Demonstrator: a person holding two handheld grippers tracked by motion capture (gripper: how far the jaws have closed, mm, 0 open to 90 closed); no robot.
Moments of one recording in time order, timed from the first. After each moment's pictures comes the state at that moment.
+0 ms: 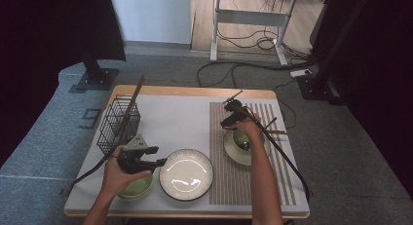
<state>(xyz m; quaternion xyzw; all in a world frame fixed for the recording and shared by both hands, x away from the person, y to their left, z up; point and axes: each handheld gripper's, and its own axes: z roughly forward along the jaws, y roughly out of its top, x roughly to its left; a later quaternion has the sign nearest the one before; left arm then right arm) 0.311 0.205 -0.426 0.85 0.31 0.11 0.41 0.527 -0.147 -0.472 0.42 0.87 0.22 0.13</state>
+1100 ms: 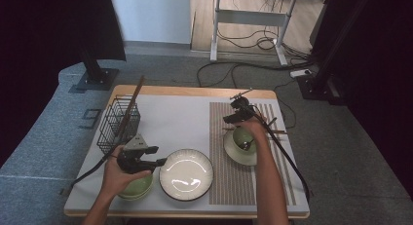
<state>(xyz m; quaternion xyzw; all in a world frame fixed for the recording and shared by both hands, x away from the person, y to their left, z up) 0.311 0.205 -0.426 0.85 0.31 0.11 0.41 0.512 -0.165 -0.447 0.44 0.84 0.28 0.15</state>
